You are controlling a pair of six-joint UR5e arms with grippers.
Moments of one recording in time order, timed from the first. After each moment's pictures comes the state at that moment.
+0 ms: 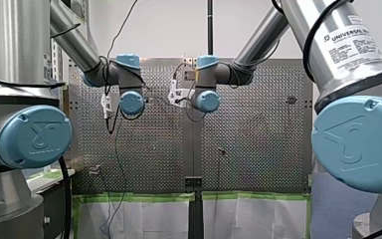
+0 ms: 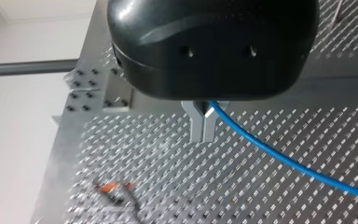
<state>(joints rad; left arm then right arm) -0.42 -1.57 -2.21 -2.34 -2.15 -1.52 2.39 -1.15 1.66 -0.67 1.68 1.64</state>
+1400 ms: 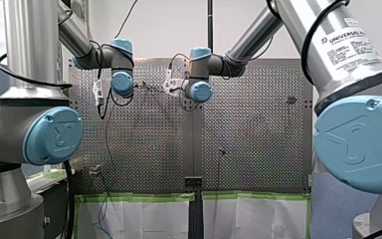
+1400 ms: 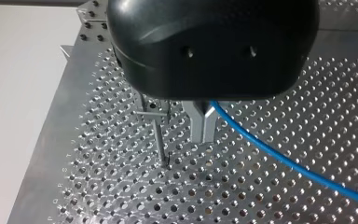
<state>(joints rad) -0.23 -1.53 -2.04 -2.67 -2.01 -1.61 2.40 -1.10 1.49 -0.59 1.69 1.66</state>
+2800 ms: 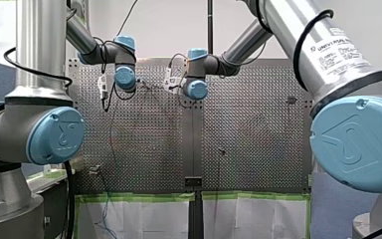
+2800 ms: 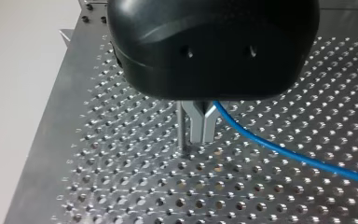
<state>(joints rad) -0.19 -1.60 -1.89 -2.75 -1.95 -1.61 2.38 -0.99 1.29 -0.51 1.67 1.68</state>
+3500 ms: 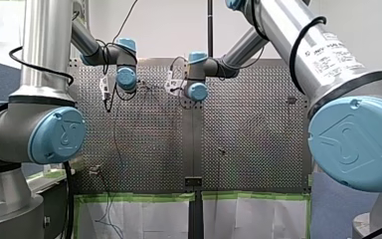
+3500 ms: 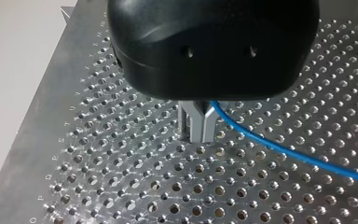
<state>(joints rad) -0.17 -1.66 -1.82 -2.77 -1.93 -1.65 2.36 -0.95 1.22 -0.49 1.67 1.68</state>
